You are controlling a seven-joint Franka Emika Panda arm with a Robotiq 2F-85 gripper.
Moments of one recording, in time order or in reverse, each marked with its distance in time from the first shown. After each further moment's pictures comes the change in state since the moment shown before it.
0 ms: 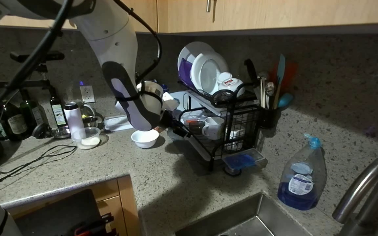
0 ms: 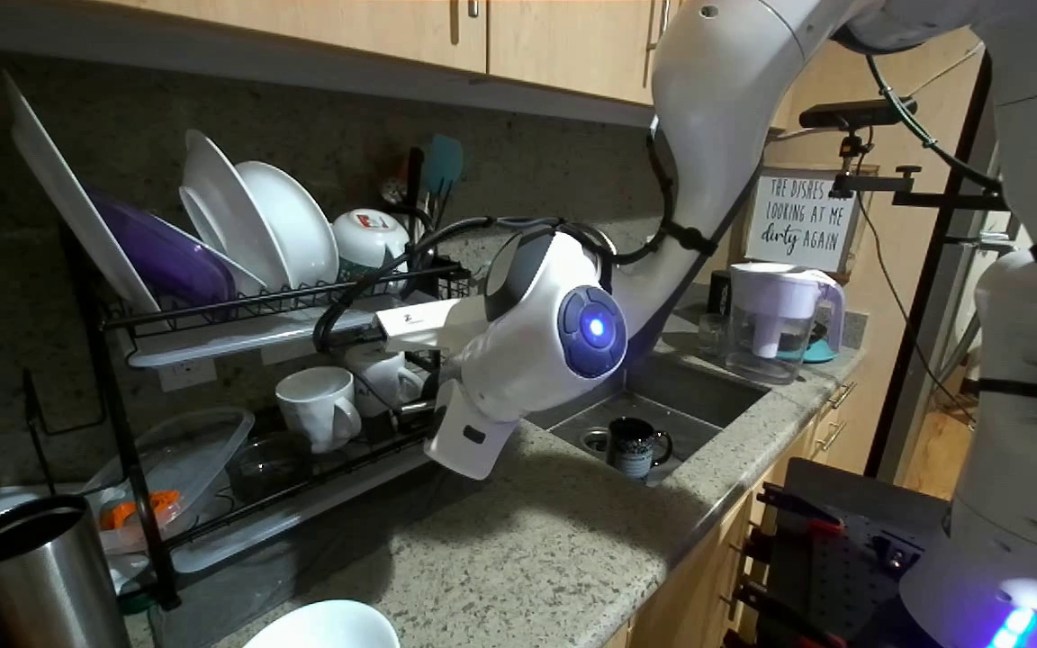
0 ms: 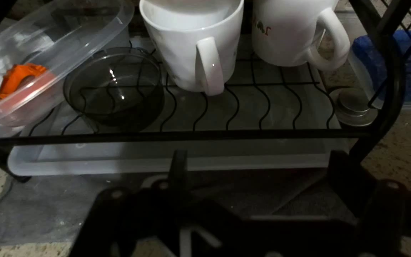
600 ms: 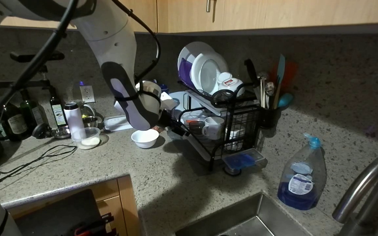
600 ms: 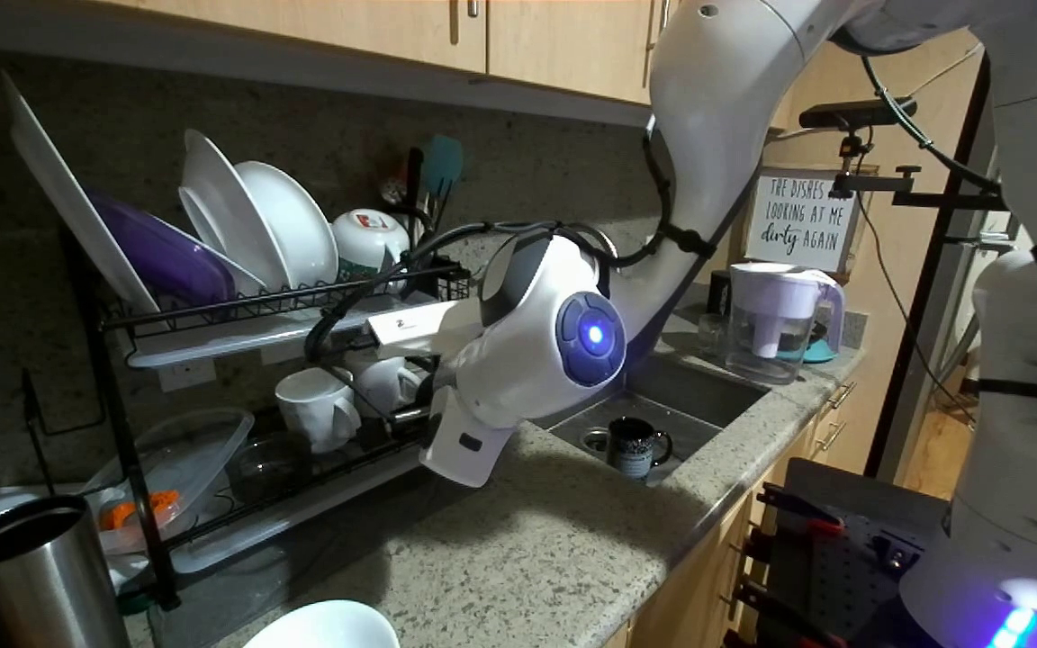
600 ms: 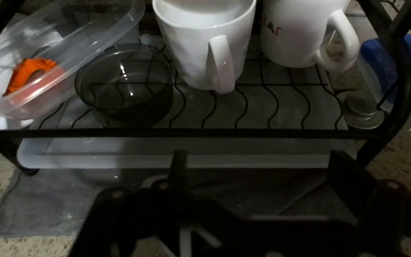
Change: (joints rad) arm 0.021 0.009 0.001 0.010 0.000 -0.015 -0.018
